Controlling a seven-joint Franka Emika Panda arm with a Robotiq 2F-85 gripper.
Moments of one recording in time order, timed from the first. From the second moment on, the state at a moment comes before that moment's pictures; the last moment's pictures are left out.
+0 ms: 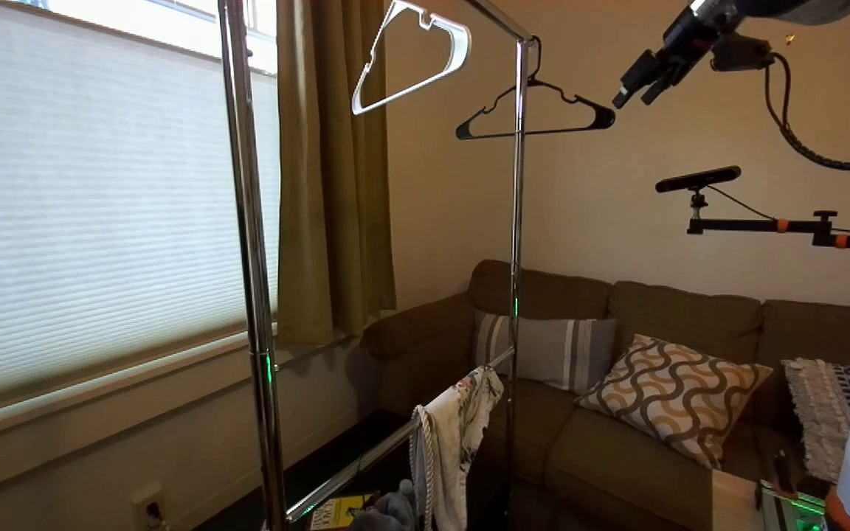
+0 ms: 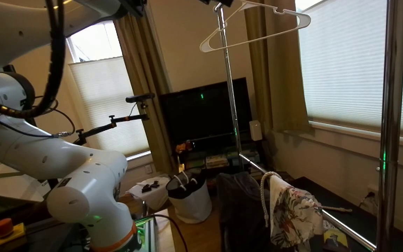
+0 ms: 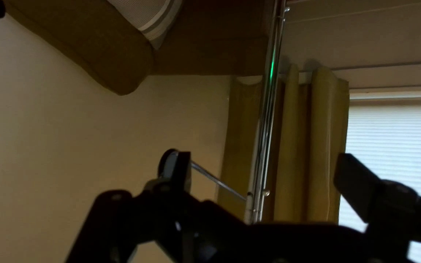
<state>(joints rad) -0.29 -0.86 -0.23 -2.17 -0.25 2.24 -0.15</state>
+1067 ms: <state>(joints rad) -0.11 -0.59 -0.43 -1.77 -0.18 2.06 -0.47</state>
